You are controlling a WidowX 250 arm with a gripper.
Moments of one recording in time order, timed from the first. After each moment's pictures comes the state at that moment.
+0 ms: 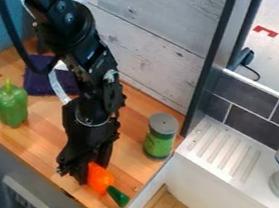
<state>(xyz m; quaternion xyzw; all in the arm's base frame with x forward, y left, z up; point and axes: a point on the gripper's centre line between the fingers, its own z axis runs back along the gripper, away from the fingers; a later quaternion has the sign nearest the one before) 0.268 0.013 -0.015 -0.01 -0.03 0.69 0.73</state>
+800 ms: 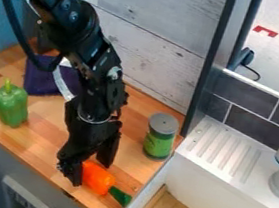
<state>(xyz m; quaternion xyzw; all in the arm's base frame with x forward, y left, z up) 0.270 0.015 -0.014 0.00 -0.02 0.67 0.74</state>
